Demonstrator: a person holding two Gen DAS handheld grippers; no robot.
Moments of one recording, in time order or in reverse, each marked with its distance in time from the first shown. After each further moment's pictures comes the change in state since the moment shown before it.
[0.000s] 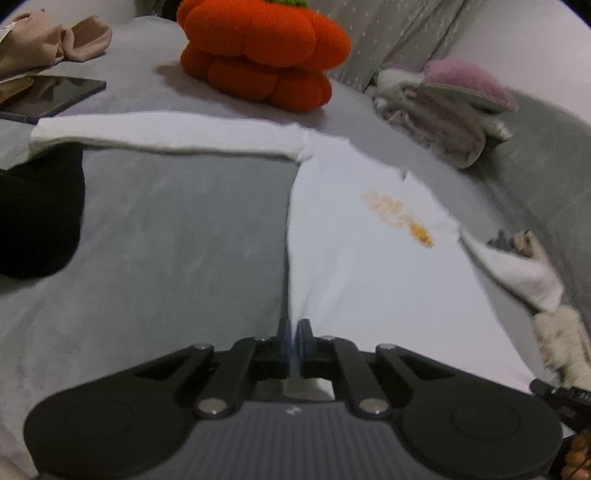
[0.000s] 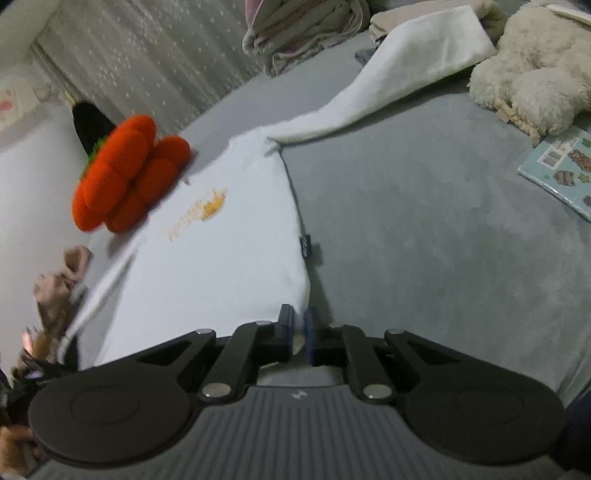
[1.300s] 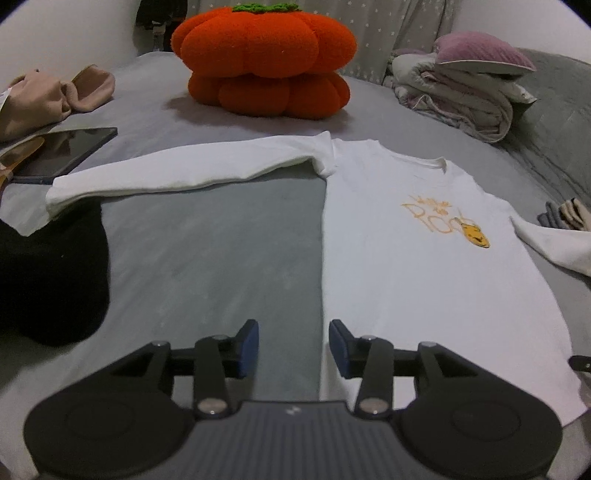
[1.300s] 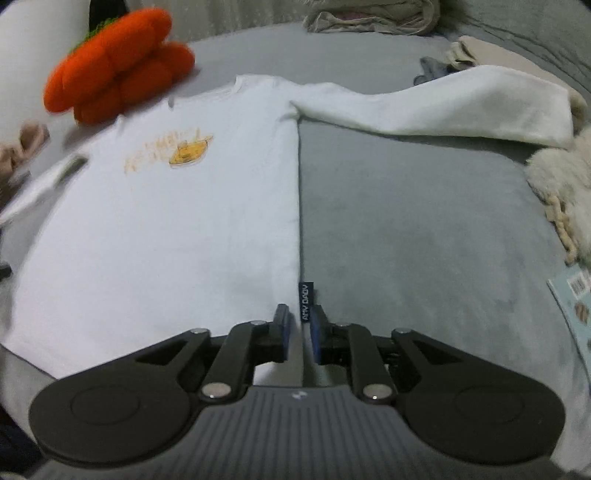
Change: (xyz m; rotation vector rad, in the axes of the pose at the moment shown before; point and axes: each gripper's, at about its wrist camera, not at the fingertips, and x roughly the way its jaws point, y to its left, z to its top) left arm 0.031 -0.011 0.020 0.164 -0.013 0.212; right arm 0.076 0.034 0.024 -0.443 0.176 -0.251
